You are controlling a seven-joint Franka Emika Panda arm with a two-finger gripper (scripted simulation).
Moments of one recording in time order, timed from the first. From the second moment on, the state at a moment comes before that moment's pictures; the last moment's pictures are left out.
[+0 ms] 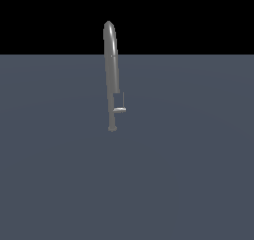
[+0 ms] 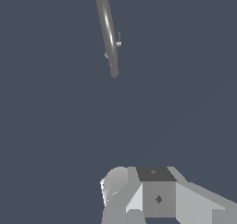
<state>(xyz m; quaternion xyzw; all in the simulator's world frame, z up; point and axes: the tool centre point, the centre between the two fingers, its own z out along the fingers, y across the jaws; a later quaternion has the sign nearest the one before) -0.252 0.000 0.494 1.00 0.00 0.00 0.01</state>
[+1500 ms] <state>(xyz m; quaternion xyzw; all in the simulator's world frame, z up) -0.157 0.011 0.465 0.98 -0.10 -0.12 -0.09</state>
